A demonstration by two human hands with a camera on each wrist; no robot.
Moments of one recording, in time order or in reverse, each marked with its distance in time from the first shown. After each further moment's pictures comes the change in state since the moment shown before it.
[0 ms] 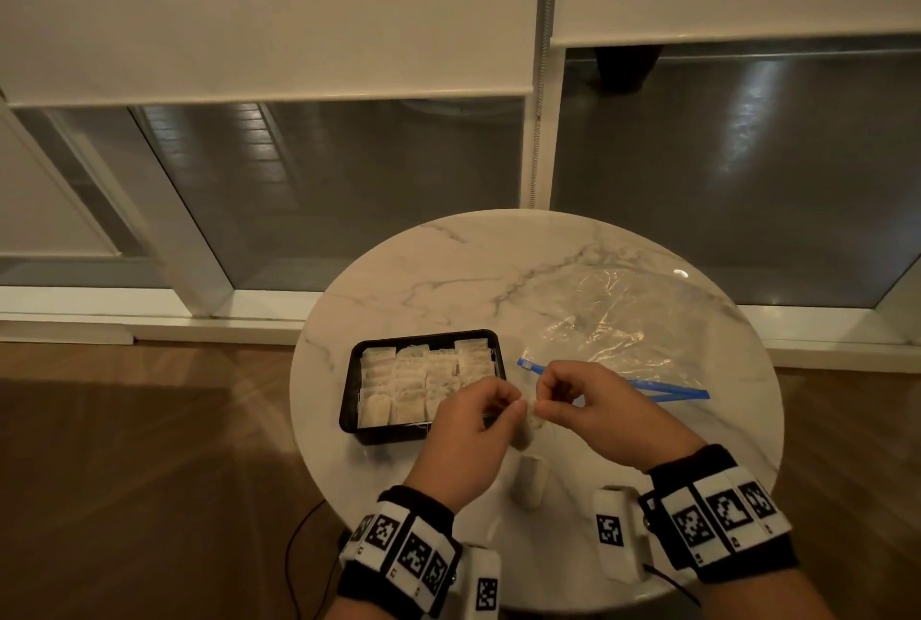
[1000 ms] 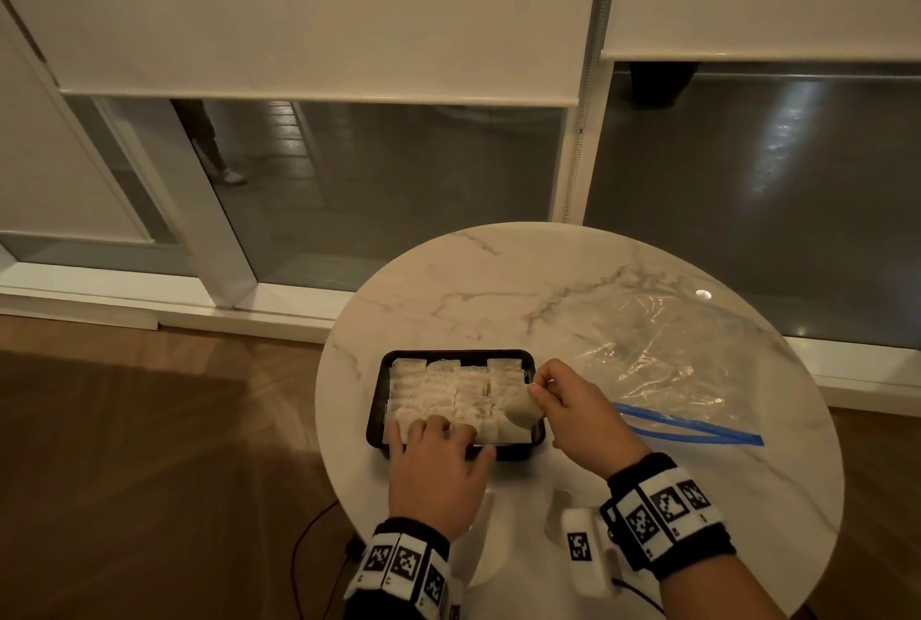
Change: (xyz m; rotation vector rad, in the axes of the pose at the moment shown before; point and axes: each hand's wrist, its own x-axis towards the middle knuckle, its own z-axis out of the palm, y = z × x) left_hand -0.005 -0.068 -0.038 1.042 0.021 -0.272; right_hand 0.068 0.006 0.054 0.017 0.127 0.108
